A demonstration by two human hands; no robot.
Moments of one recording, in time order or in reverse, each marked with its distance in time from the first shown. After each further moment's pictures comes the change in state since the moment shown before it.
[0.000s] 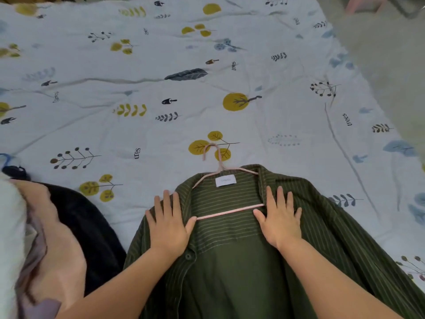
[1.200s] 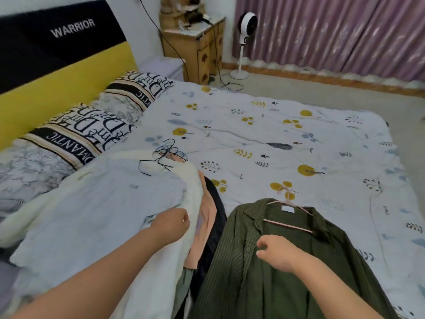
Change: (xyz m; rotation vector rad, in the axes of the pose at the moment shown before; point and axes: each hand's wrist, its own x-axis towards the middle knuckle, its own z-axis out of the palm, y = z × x) left_hand -0.330 -0.168 -0.221 -0.277 0.072 -0.190; right_hand -0.329 -0.138 -0.151 -0.193 -0.377 -0.584
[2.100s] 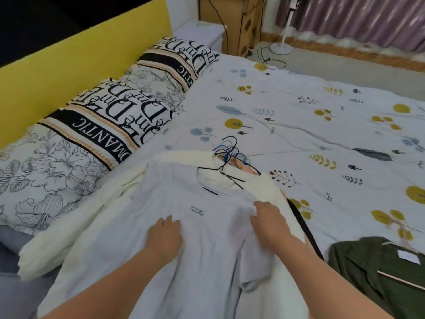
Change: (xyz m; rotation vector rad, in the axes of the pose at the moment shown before) left_hand 0.158 -0.310 0.018 0.191 -0.150 -0.182; right_hand 0.300 -0.267 0.027 -0.087 0.311 0.012
